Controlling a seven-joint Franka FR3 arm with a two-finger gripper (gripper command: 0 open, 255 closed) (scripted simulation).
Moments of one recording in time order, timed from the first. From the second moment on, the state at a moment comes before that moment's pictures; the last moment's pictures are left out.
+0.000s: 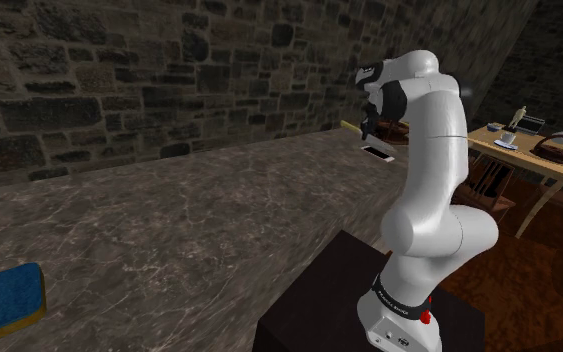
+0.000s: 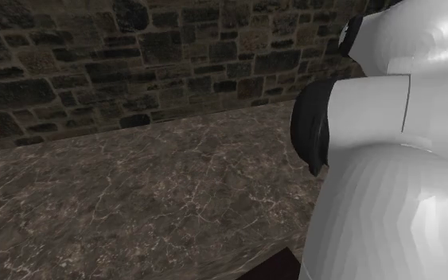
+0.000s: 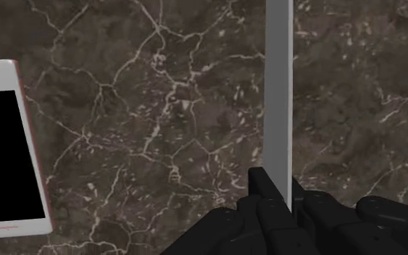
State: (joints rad) arm -0.70 0.61 -0.45 -1.26 0.27 1.82 -0.94
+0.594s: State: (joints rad) arm -0.88 0.88 -0.41 -0.83 0.33 1.68 -0.98
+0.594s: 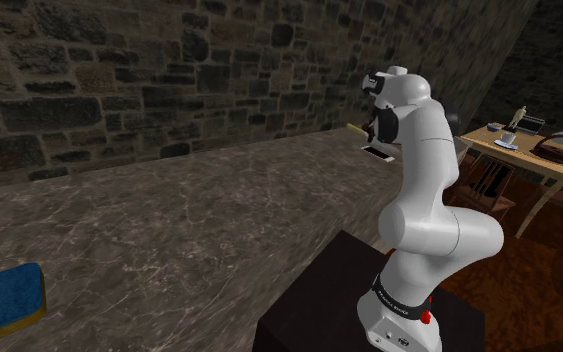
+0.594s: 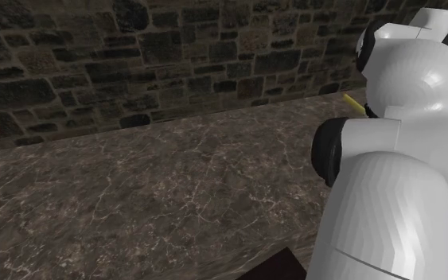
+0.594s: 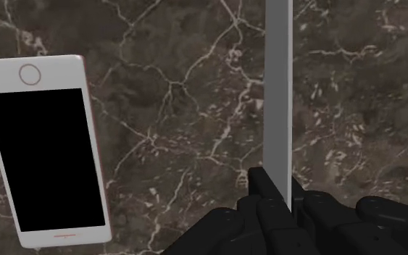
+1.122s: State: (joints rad) arm -0.85 0.88 -0.41 -0.94 0.34 1.79 -0.99
